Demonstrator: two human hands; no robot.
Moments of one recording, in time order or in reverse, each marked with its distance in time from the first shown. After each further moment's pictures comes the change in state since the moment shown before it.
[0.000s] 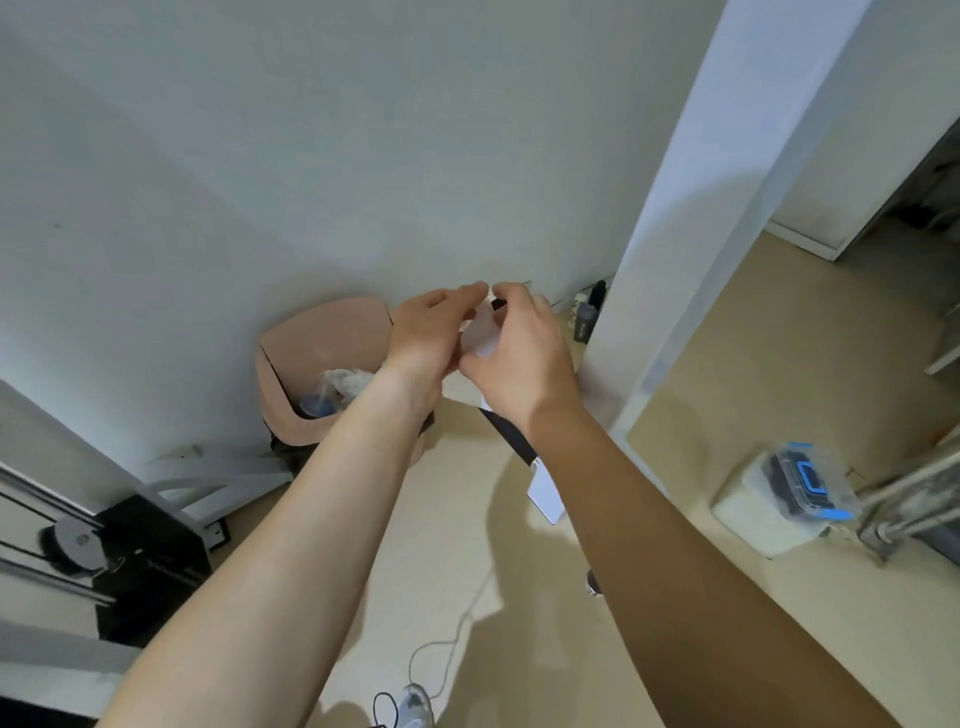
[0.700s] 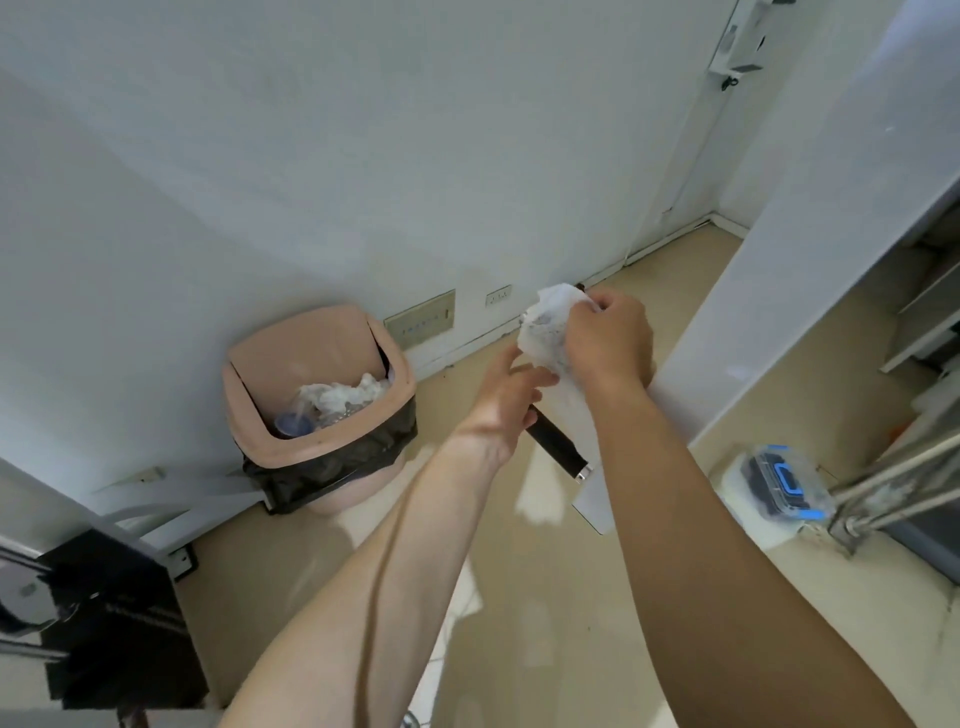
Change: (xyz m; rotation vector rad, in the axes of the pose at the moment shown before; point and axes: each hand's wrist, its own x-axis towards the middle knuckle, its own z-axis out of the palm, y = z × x) left_hand 0.050 -0.069 0.042 -0.064 -0.281 -0.232; right_hand 0.069 0.022 -0.023 0.149 0.298 0.479
